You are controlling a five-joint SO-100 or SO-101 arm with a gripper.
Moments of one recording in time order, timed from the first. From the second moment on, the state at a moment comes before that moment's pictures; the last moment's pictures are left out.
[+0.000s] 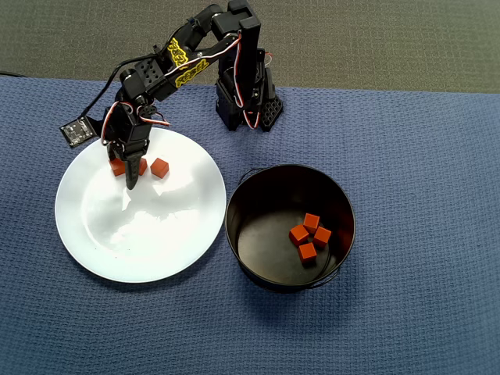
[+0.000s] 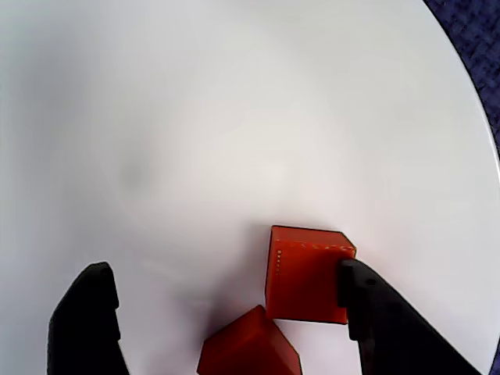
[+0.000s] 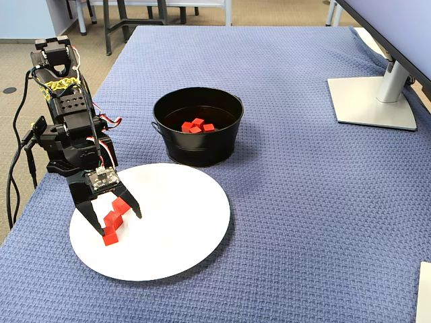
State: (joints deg) arm 60.6 92.1 117.6 38.8 -97.9
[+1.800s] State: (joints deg) arm 60.4 80.1 104.0 46.2 -98.6
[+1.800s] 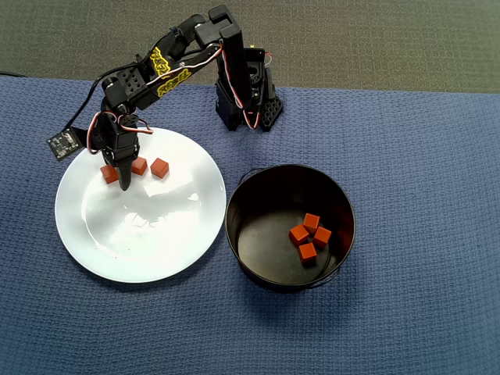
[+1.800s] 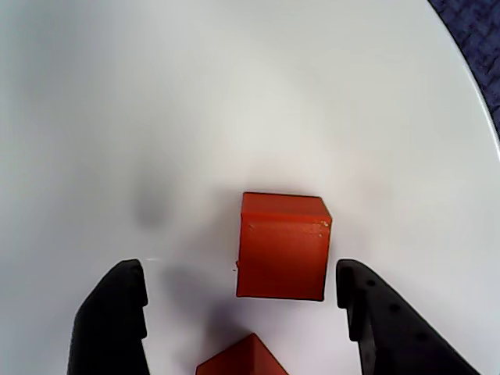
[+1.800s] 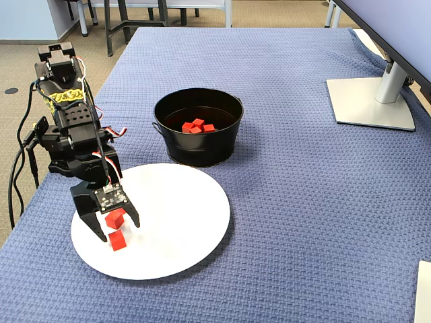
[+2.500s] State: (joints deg) arm 60.4 76.6 101.2 46.2 -98.3
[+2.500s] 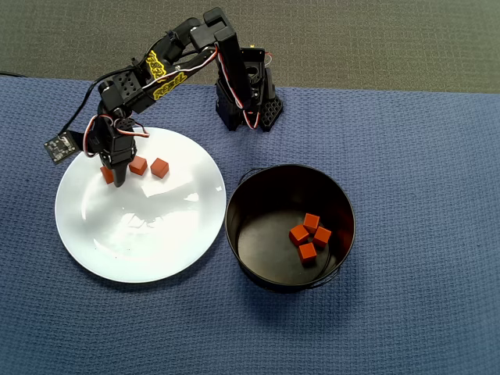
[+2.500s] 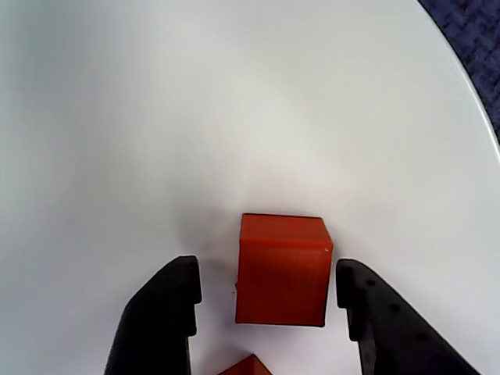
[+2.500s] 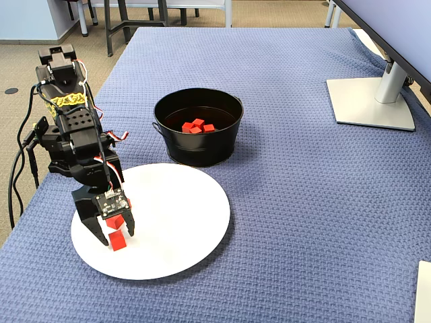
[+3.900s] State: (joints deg) arm -1.6 120.8 102.0 67.6 -17.8
